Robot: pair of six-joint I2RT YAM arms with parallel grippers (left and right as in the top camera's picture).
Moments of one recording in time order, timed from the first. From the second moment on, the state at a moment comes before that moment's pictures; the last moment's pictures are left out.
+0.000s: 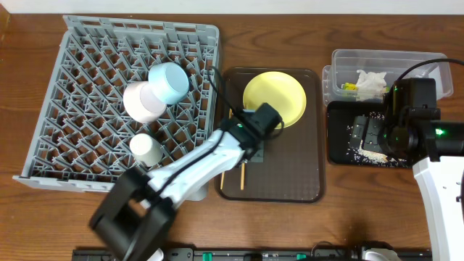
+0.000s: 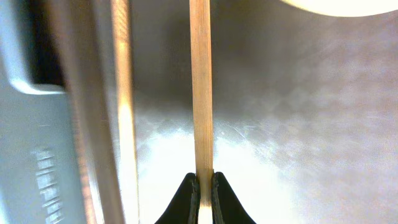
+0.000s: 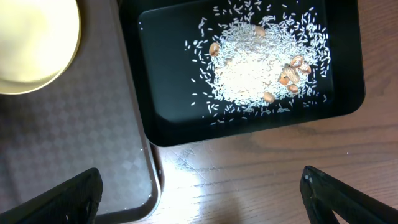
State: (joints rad) left arm -0.76 1.75 1.19 -0.78 -0.12 -0.68; right arm -0.01 1.25 1.22 -1.19 0.08 0.23
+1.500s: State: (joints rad) left arm -0.48 1.51 1.23 -0.83 0.03 -0.37; right arm -0.01 1.25 1.22 -1.19 0.08 0.23
